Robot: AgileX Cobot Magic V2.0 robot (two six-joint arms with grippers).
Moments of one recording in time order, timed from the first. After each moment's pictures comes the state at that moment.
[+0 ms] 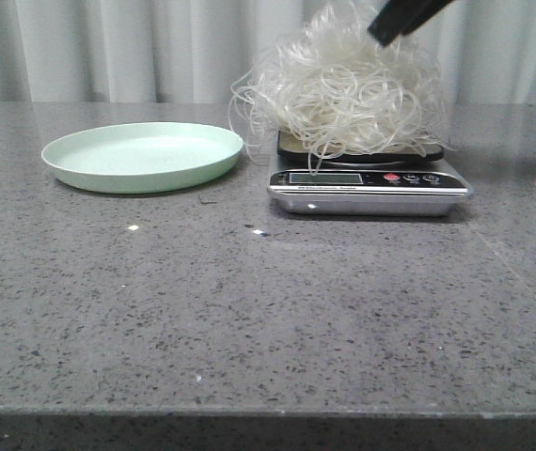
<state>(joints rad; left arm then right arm) -0.14 0.64 -0.49 -0.36 0.15 0.54 0.13 1.73 -1.57 0.63 0.97 -1.10</state>
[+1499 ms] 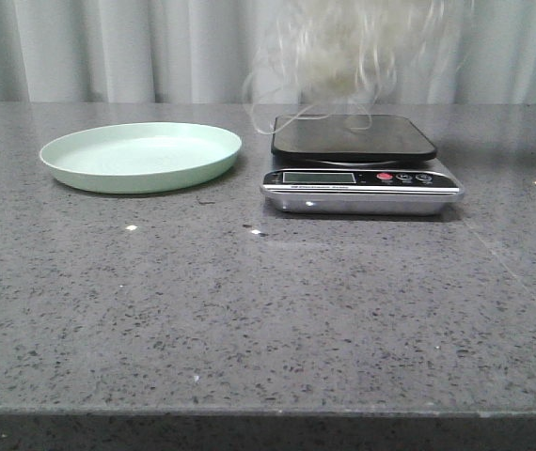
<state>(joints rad) -0.14 0.64 -0.49 -0.36 0.15 0.54 0.14 1.76 -1.82 0.71 0.98 -1.12</state>
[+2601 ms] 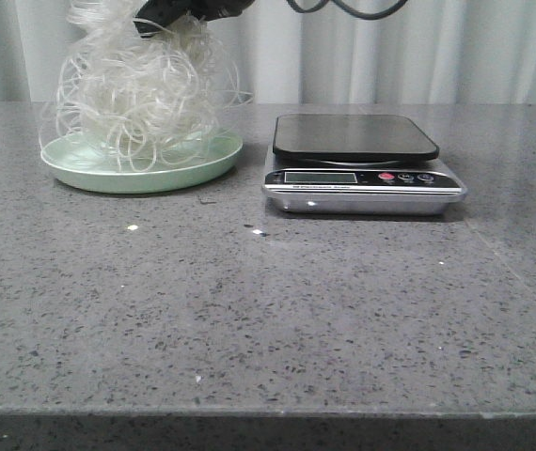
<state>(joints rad) -0.14 0.64 -0.49 -0.36 0.15 0.54 0.46 2.06 -1.92 0.98 0.71 -1.12</state>
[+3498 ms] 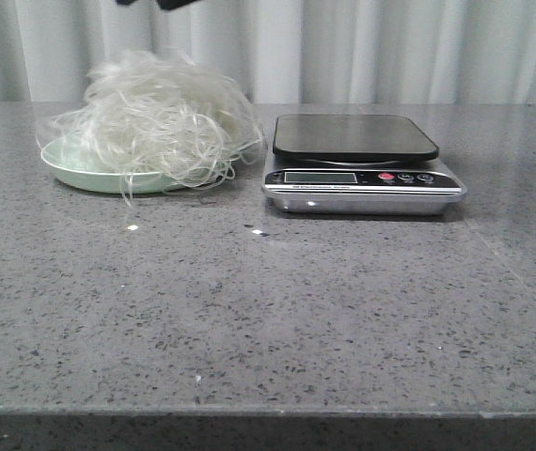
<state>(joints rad) -0.14 0.64 -0.49 -0.36 0.15 0.54 0.44 2.01 -1.92 0.99 0.80 -1.08</state>
